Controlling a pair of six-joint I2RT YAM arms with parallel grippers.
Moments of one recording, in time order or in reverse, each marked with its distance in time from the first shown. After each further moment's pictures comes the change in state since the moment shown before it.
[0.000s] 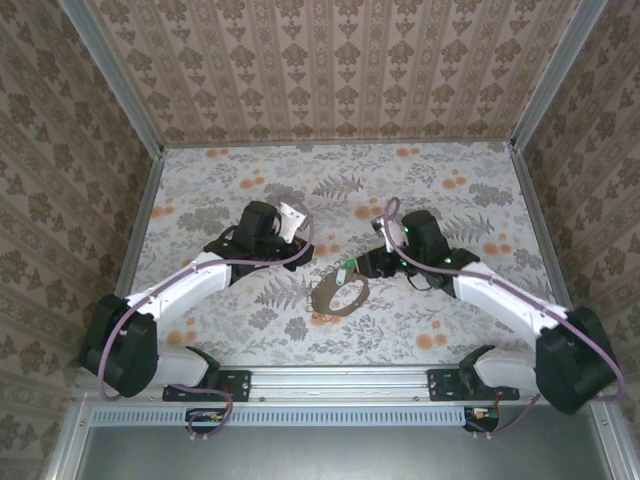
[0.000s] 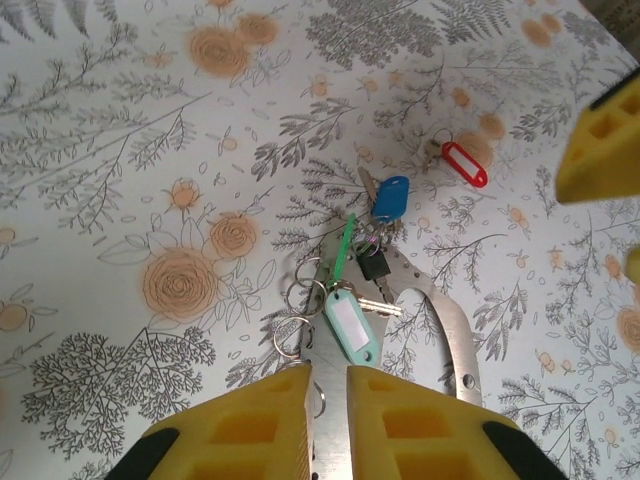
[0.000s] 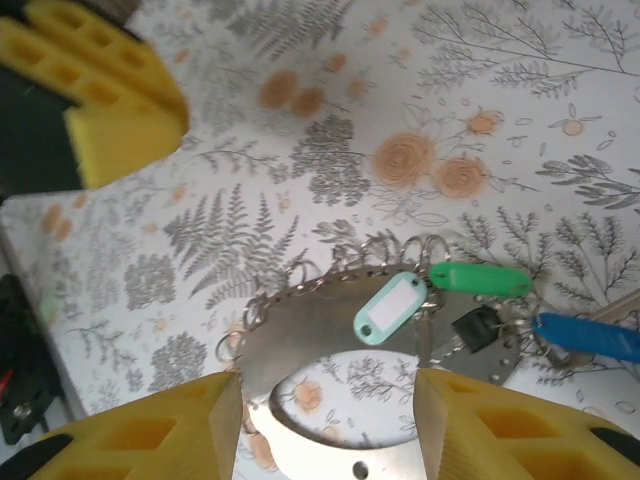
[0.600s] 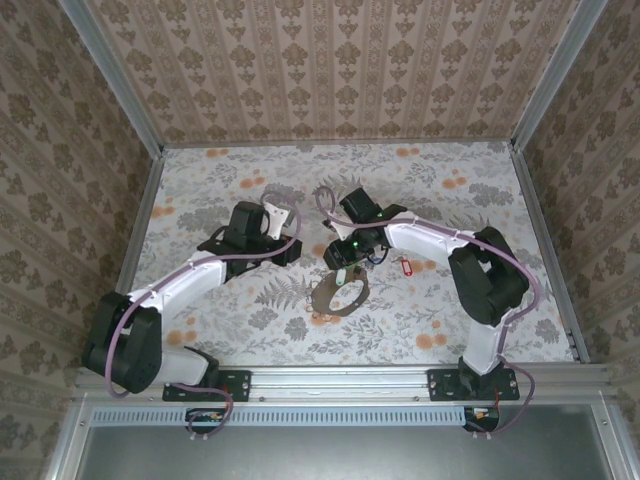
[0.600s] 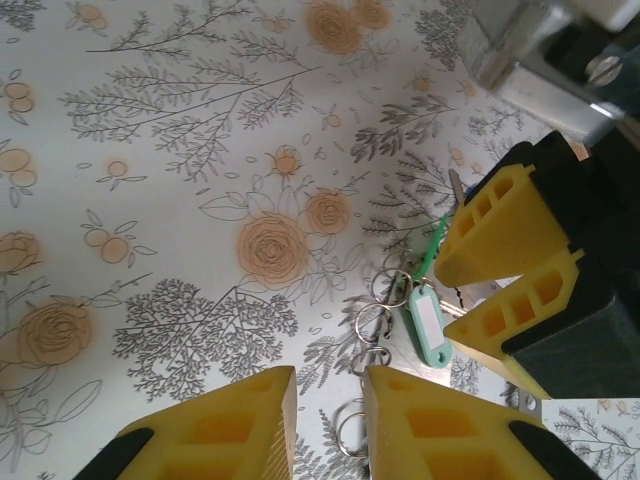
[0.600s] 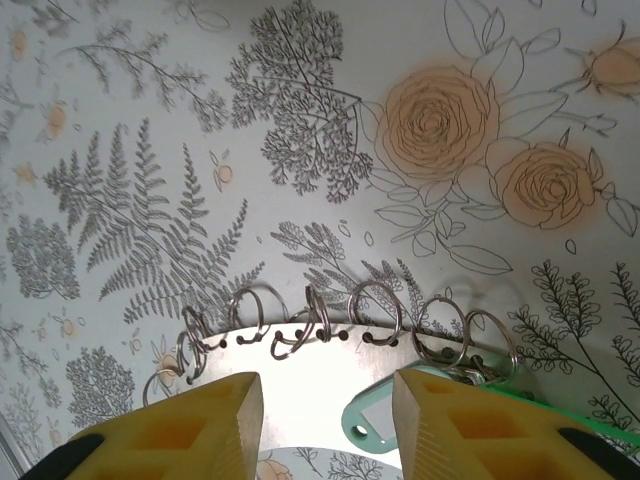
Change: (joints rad) left arm 0.103 0.014 -0.042 0.016 -0.023 -0.068; right arm 0.108 0.586 0.520 -0.357 0.042 -0.107
